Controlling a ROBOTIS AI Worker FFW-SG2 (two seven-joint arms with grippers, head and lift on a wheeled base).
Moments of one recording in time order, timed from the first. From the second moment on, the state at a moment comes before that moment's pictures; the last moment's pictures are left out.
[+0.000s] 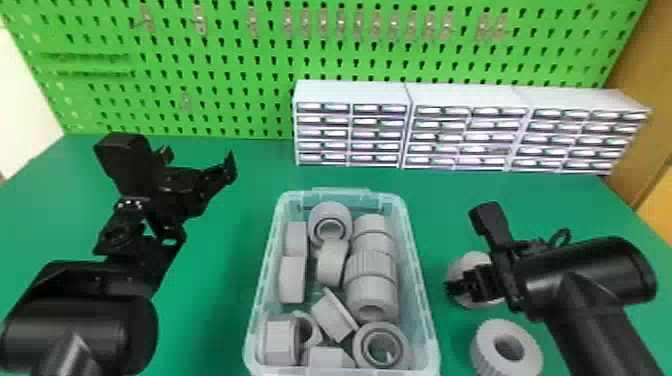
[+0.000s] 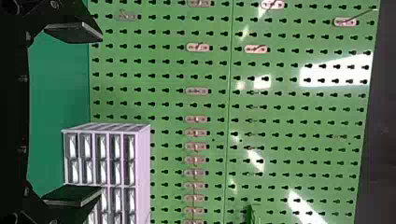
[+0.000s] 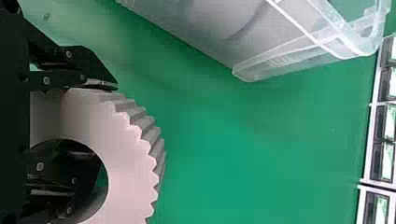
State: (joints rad) left arm -0.08 0.12 0.00 -1.77 0.15 0.20 -0.10; right arm -0.33 -0.16 0.09 -1.43 0.27 1.13 0.62
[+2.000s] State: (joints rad) left arm -0.08 0.12 0.00 -1.77 0.16 0.20 -0.10; right arm -0.35 -0.17 0.11 -1.52 0.28 1.16 0.62
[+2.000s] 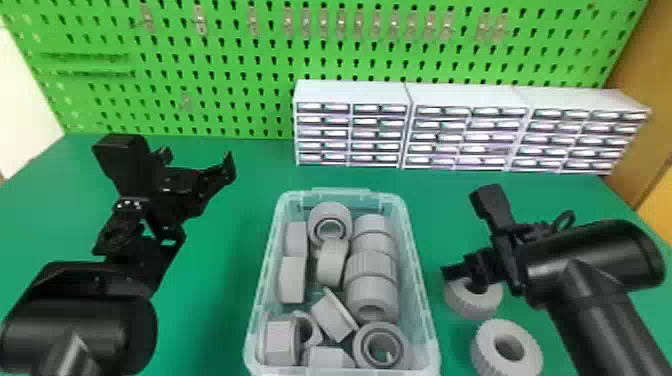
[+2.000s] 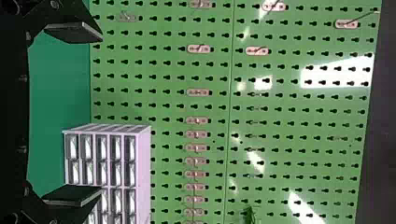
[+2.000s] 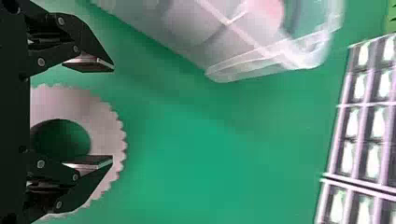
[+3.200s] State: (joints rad) left arm -0.08 0.12 0.00 -1.77 0.15 0.21 -0.10; right arm -0.48 -0.18 0.38 -1.65 0.22 1.20 0.61
